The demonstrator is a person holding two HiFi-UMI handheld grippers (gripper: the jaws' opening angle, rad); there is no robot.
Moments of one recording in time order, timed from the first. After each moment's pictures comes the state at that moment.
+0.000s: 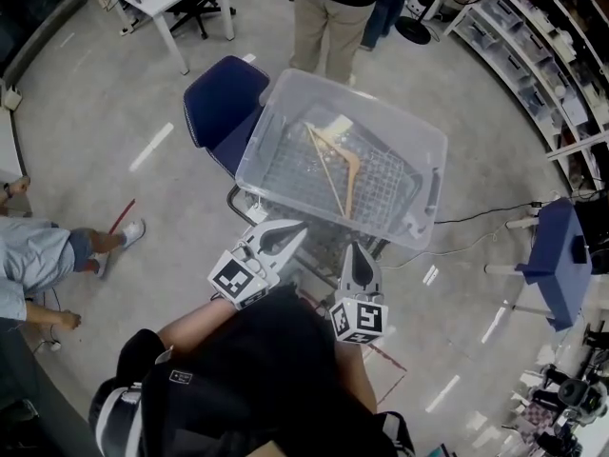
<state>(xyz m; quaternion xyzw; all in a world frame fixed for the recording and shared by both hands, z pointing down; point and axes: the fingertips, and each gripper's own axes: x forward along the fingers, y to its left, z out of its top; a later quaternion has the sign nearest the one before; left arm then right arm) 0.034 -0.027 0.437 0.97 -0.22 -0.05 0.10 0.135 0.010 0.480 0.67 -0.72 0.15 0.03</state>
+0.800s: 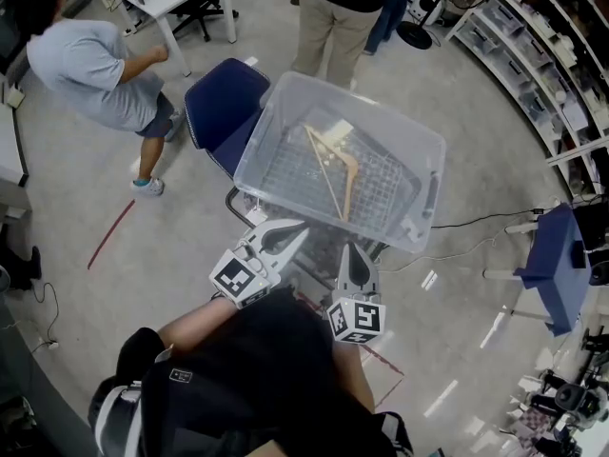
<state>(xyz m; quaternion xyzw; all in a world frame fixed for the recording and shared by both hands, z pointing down) 0.041 -0.027 0.430 0.97 -0.23 -0.06 0.10 0.131 0.007 0.478 0.66 -0.73 0.15 0.02</state>
